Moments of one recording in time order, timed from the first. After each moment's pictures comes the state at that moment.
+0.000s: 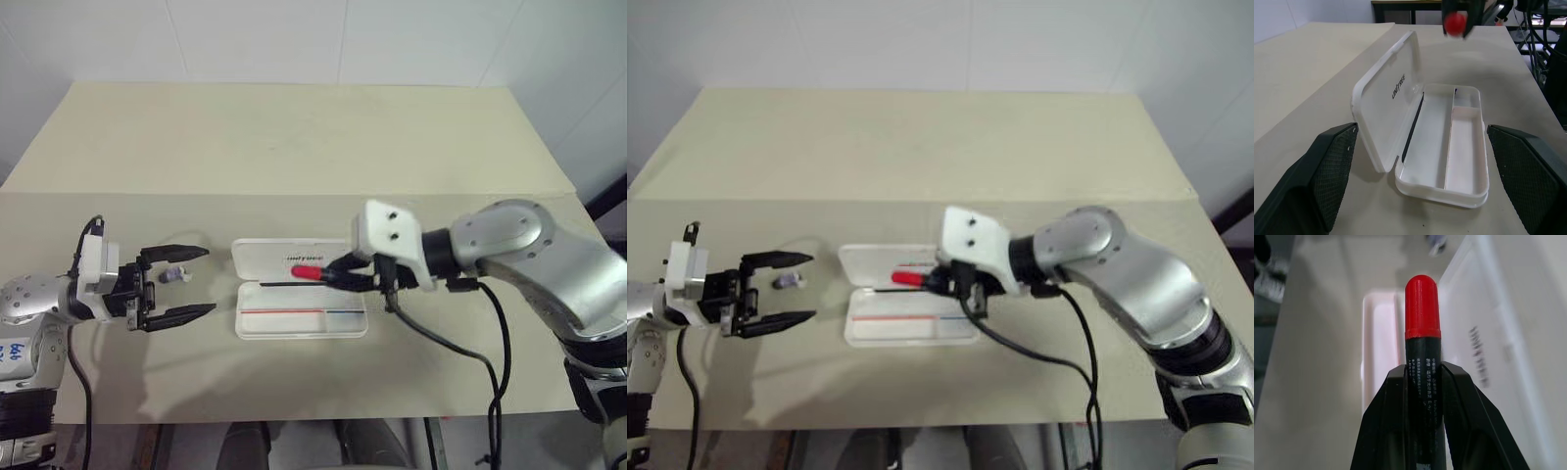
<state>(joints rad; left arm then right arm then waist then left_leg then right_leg) -0.17 0.80 0.32 0.00 -0.62 0.08 -1.35 -0.88 -0.77 0.43 -0.62 0.47 1.05 0.93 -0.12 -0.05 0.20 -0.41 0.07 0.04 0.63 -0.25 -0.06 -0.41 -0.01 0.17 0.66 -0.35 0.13</state>
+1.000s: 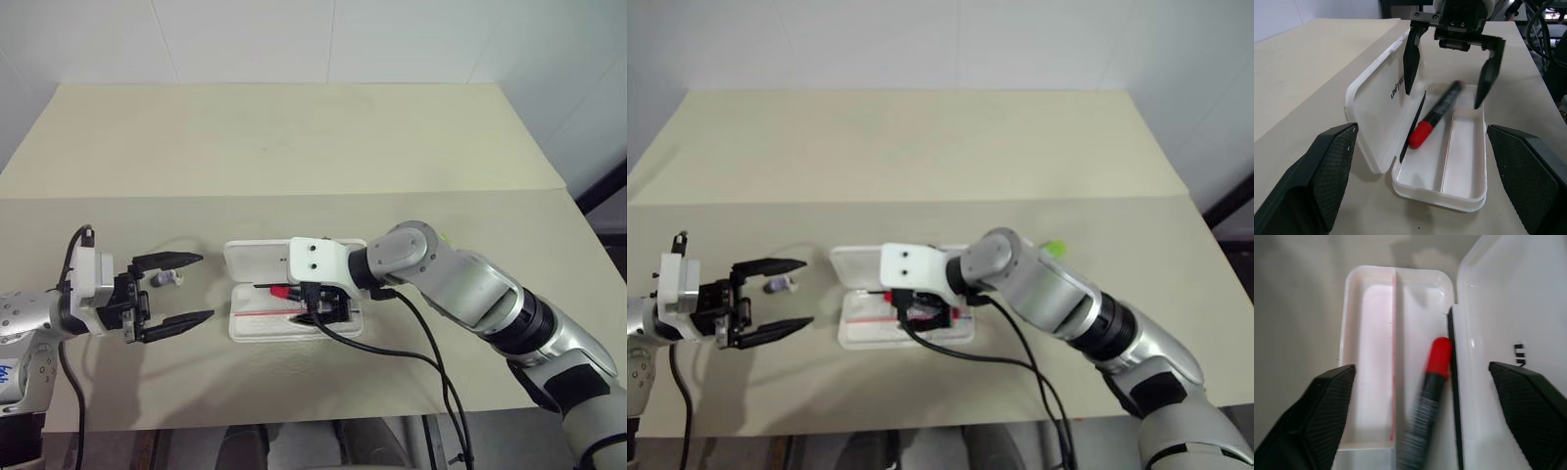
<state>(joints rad) -0.06 0.80 0.37 -0.11 -0.63 0.10 -1.28 -0.93 -0.57 0.65 -0.44 0.26 0.98 0.92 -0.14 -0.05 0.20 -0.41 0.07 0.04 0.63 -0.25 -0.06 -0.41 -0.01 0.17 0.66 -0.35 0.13</state>
